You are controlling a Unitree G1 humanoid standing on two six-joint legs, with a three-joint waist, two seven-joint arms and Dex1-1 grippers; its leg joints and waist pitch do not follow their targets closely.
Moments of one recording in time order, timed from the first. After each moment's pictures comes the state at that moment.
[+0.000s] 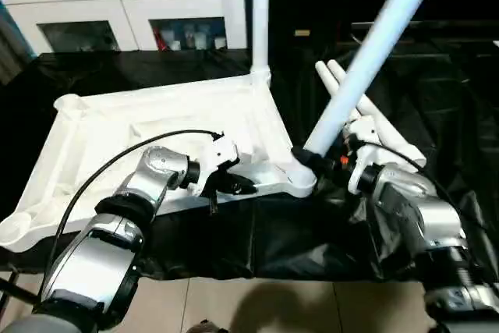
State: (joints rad) left arm -0.81 0.28 -0.25 1.08 0.04 -0.14 -1.22; right arm -0.43 -0.33 0.06 0.27 0.21 0.35 0.80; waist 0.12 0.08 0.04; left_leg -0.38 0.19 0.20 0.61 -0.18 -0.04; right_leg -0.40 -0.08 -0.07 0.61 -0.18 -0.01
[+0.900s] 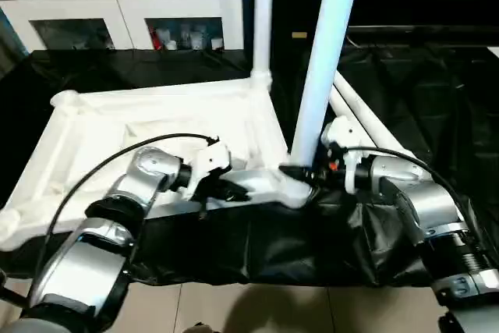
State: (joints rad) left arm -0.78 0.33 -0.27 1.04 0.05 -0.20 -1.37; right arm -0.50 -0.38 0.18 0.33 0.19 0.30 1.07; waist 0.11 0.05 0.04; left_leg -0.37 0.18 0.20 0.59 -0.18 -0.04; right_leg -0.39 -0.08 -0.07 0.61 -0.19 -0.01
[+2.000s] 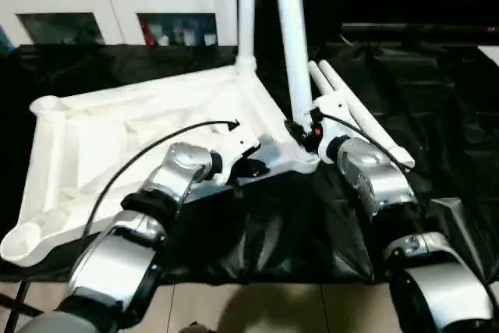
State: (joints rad) left arm -0.82 0.19 -0.23 0.99 0.12 -0.03 -0.91; right arm -0.71 -0.13 0.01 0.75 0.08 0.10 0.43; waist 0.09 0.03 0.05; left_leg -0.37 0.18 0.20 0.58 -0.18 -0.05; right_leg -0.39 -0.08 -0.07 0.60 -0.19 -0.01
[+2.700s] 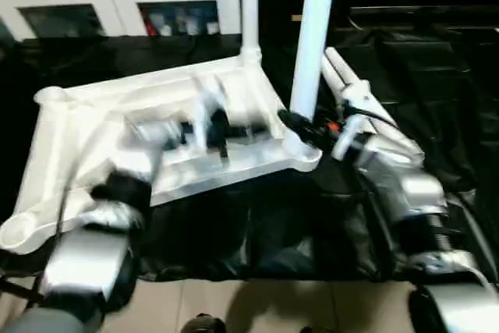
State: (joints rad) left arm -0.90 0.26 0.04 0.81 -0.29 0.18 -1.27; right arm -0.59 -0.26 -0.02 0.43 0.35 0.24 0.91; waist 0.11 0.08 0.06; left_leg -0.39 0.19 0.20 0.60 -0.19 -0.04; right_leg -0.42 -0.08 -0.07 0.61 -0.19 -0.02
